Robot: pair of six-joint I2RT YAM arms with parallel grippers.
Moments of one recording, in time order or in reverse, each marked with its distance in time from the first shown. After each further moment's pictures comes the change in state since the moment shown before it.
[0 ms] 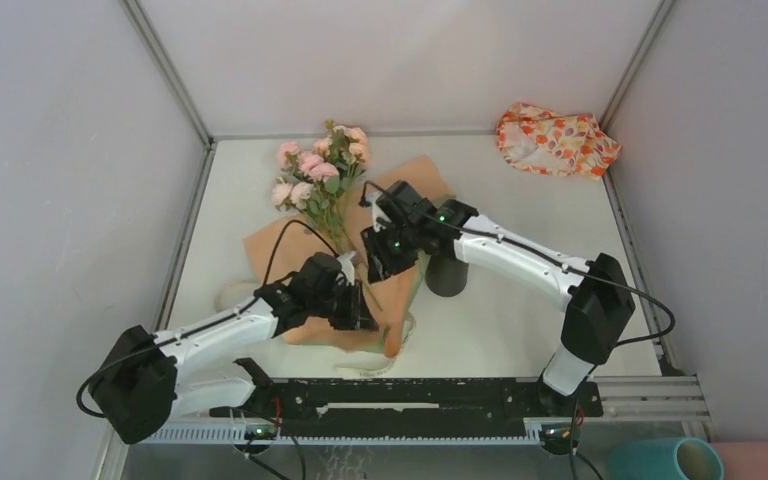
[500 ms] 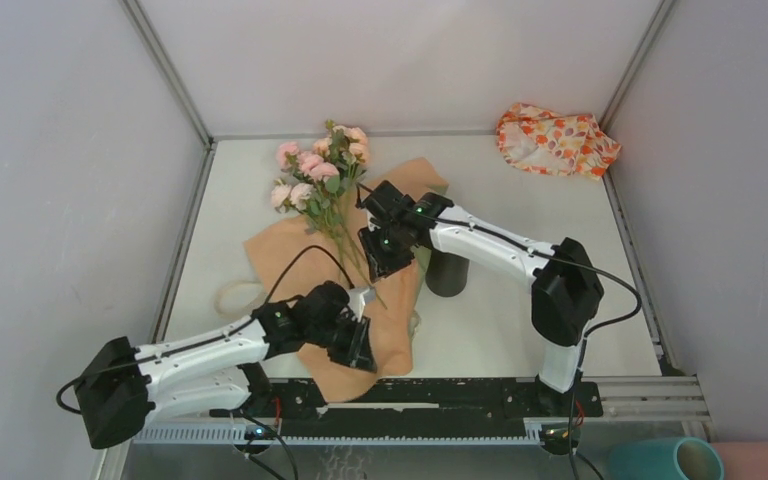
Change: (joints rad) left arm -0.241 -0.156 -0.039 -0.135 0.057 0.029; right arm -0.048 0.154 0.115 -0.086 0.080 0.047
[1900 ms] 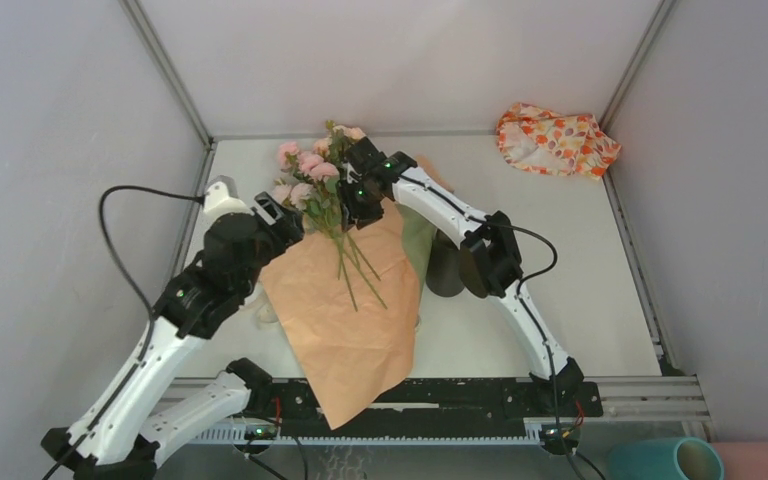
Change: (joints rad) left arm 0.359 -0.202 0.558 -0.279 -0.945 -0.050; right arm -0.142 0.627 0.791 -0.126 -0.065 -0.012
